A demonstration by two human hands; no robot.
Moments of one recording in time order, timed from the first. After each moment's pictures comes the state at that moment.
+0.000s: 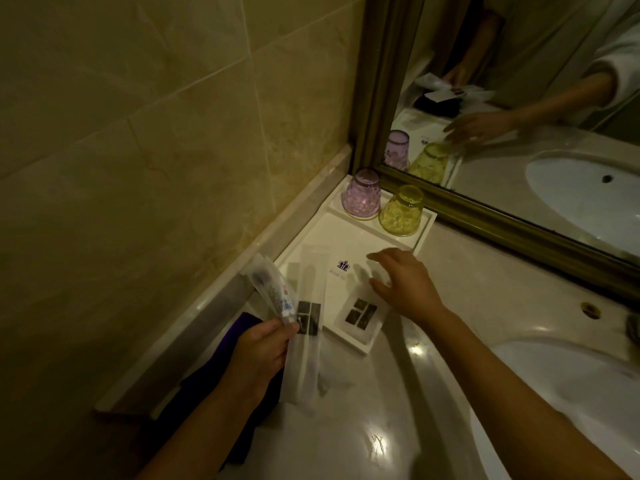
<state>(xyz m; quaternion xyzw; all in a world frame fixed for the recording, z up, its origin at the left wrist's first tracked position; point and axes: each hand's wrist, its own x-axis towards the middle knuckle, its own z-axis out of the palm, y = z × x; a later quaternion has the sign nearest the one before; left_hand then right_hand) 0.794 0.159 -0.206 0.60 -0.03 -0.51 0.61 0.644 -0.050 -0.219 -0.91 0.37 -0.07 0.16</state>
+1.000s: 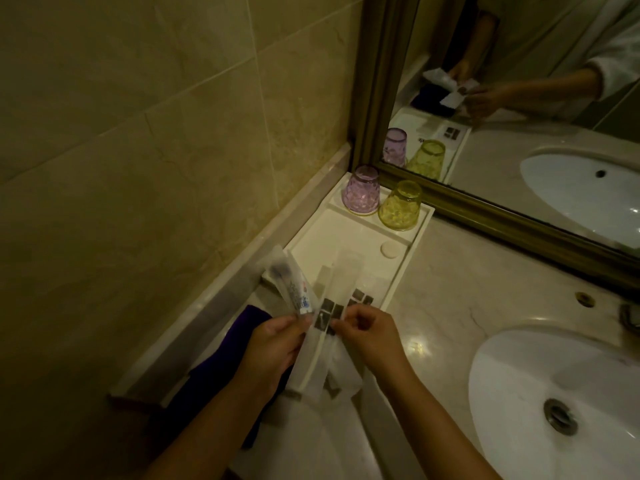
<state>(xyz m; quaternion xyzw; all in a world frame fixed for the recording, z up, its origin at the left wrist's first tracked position) 0.780 0.163 -0.196 0.60 -0.06 -0.53 0.59 0.657 0.078 -0.197 -0.61 0.48 -0.20 0.60</state>
